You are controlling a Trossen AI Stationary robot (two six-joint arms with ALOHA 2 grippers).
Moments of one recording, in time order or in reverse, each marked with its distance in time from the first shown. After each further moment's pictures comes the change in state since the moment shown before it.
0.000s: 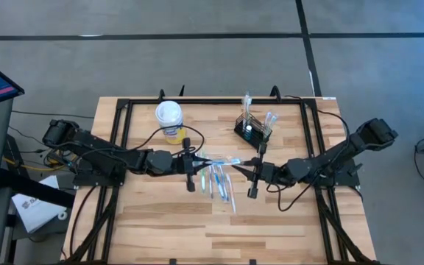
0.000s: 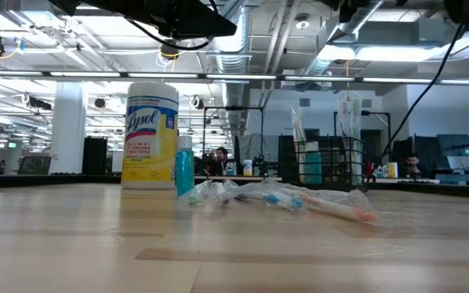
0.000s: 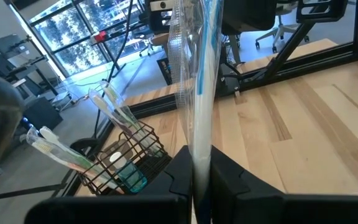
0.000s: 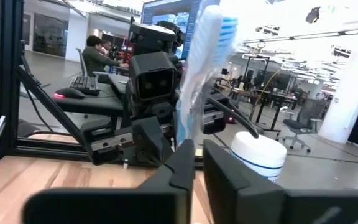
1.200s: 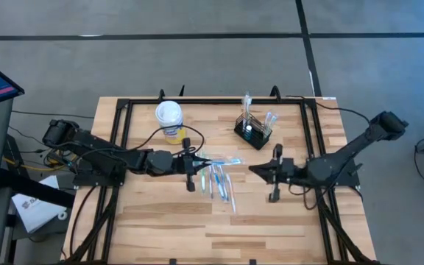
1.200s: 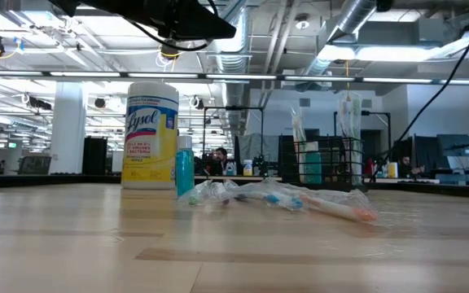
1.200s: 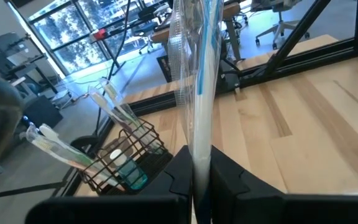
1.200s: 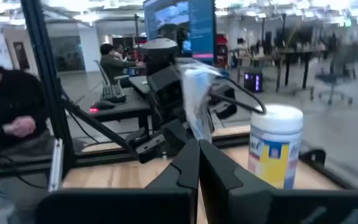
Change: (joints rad) left arm 0.003 0.000 0.000 -0.012 0.000 0.001; right arm 0.154 -0.300 0.002 -0.400 0.127 0.307
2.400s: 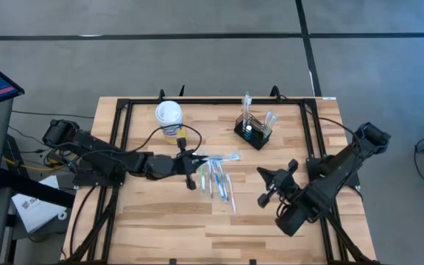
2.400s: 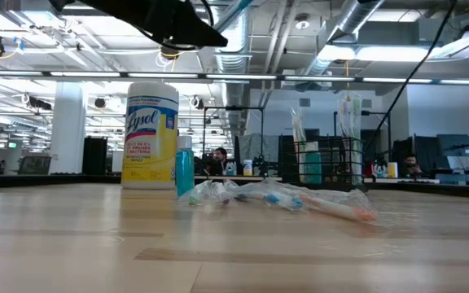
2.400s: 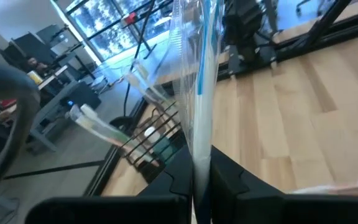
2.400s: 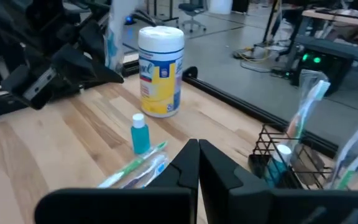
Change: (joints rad) left arm -0.039 0.000 0.000 -0.049 -0.199 0.041; right arm 0.215 0.439 0.606 -1.621 0.580 1.334
